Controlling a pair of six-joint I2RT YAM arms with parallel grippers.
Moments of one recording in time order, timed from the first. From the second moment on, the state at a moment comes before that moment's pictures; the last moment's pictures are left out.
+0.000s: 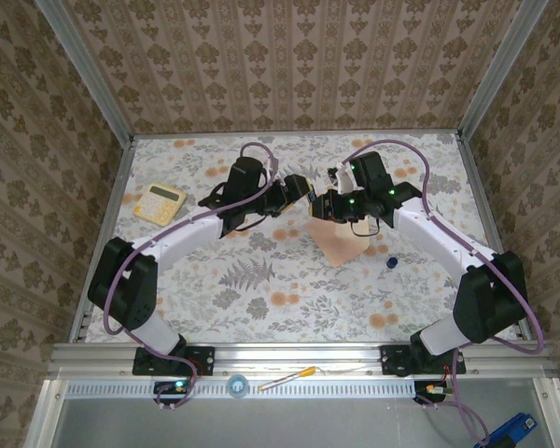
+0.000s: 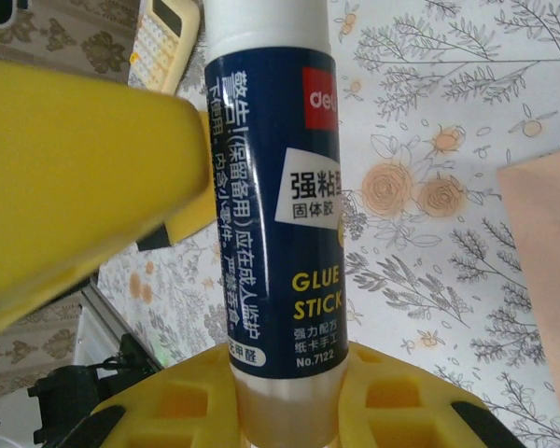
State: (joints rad) left arm -0.65 1.61 1.13 0.00 0.44 -1.01; right arm 0.40 1.49 1.19 -0.53 -0.56 0.51
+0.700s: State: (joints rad) left arm -0.67 1.61 1.11 0.10 0.45 -1.11; right arm 0.45 1.52 1.19 -0.40 -0.57 0.54
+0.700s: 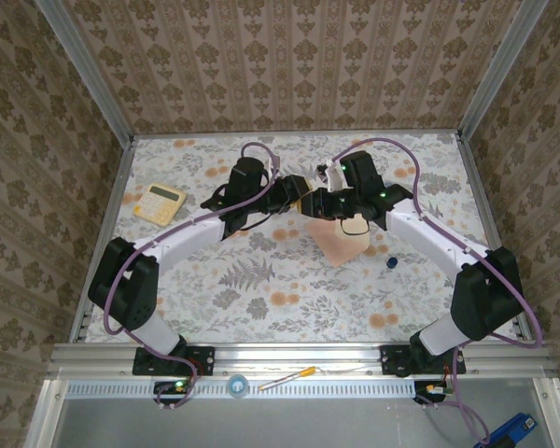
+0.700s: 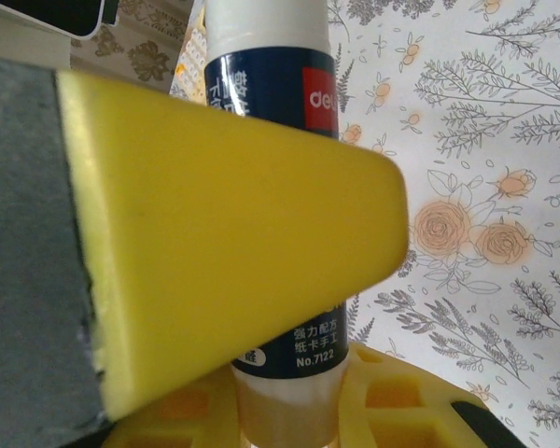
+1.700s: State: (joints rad) left arm -0.63 1.61 1.11 0.08 0.47 -1.11; right arm 0.40 1.40 1.09 -0.38 -0.54 0.52
